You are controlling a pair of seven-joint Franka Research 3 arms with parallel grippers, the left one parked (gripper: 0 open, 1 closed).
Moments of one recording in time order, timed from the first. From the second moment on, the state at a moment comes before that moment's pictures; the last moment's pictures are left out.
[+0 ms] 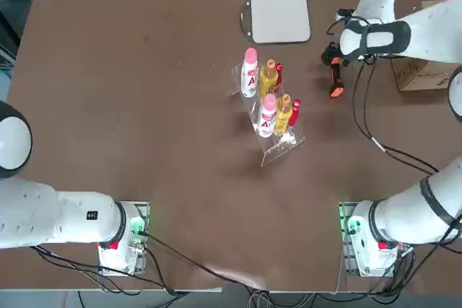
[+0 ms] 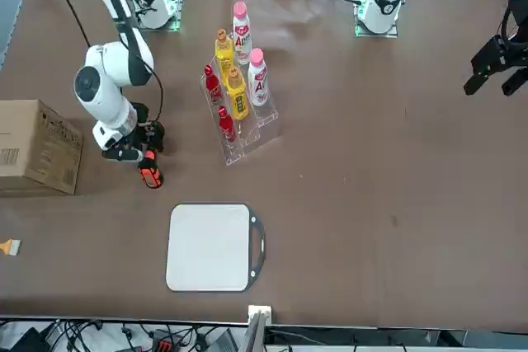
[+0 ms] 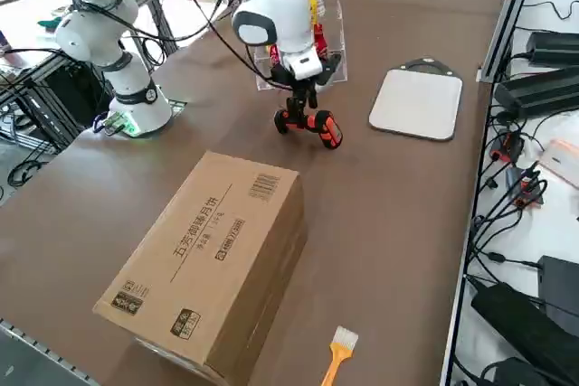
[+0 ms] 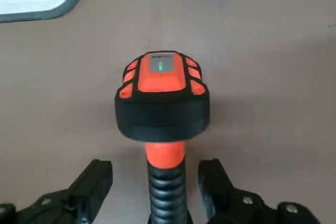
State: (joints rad) arm 0.10 0.28 0.05 -2.27 0.02 2.60 0.18
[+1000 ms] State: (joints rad) arm 0.09 0.35 0.04 -2.27 0.02 2.68 0.11
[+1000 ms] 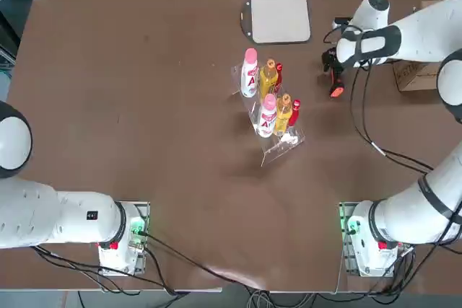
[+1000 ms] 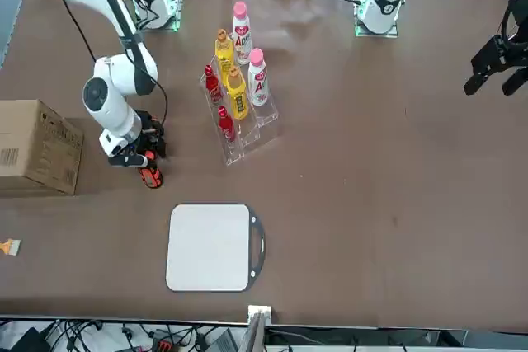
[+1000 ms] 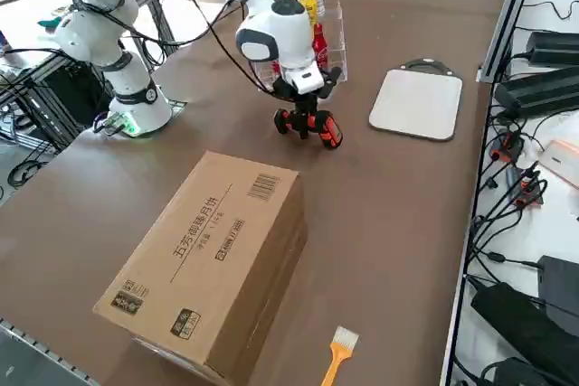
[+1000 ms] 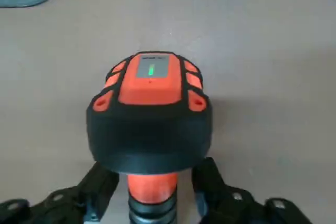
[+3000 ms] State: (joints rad) arm -0.24 0.01 0.01 -1.92 0.01 2.01 -0.21
